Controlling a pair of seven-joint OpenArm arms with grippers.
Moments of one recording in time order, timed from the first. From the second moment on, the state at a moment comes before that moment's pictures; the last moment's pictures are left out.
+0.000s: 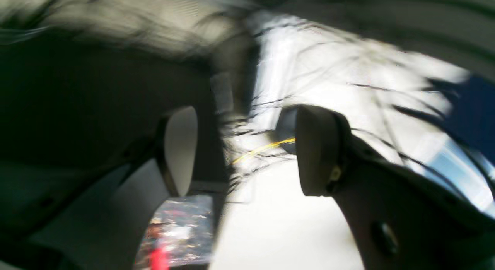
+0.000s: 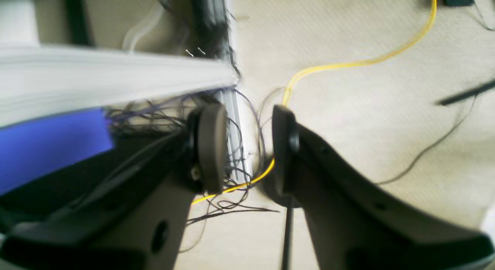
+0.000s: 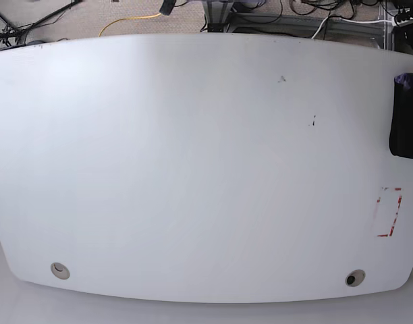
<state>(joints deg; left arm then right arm) 21.5 -5.7 -14.1 19.9 -3.8 -17.6 -6.5 -25.7 9.1 7.0 22.9 5.4 25.9 25.0</state>
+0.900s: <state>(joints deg) 6.6 -7.1 -4.3 7.7 -4.0 -8.9 -1.9 -10.7 8.9 6.9 13.2 -2.4 16.2 7.4</state>
